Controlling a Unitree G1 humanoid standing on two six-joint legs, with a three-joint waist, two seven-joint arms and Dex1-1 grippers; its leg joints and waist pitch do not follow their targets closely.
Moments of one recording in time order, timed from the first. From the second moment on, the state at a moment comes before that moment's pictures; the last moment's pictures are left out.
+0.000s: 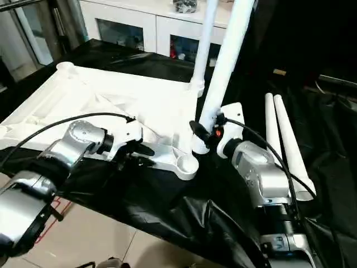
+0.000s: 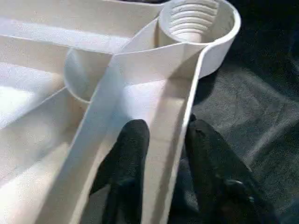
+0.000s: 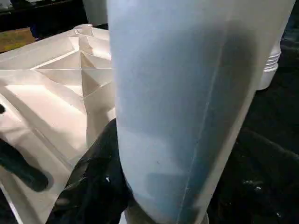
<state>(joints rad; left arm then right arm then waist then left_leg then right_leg) -0.90 0.32 -0.39 1.08 0.05 -0.15 -1.22 -0.45 -0.27 -0.03 0.25 0.31 0.40 0.52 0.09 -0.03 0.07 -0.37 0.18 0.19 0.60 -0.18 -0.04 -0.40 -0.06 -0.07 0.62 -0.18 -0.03</state>
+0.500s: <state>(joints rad) -0.95 0.28 -0.37 1.19 0.09 -0.17 -1.25 -0.42 -0.27 -0.01 0.21 0.31 0.43 0.55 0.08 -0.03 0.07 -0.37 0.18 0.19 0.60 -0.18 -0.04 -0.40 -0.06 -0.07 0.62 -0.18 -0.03</state>
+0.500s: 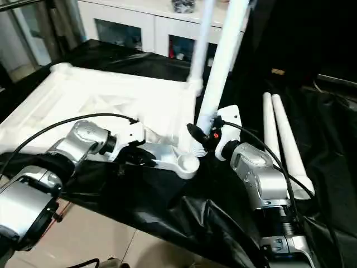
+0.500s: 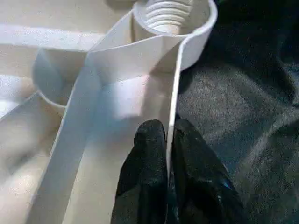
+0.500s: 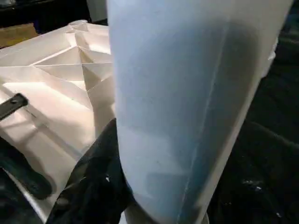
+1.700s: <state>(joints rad) -0.67 0.29 -0.31 0.64 0.07 0.17 -1.11 -0.48 -0.29 0.03 0.29 0.34 0.50 0.66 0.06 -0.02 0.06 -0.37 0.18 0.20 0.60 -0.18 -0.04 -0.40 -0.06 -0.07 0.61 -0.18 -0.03</state>
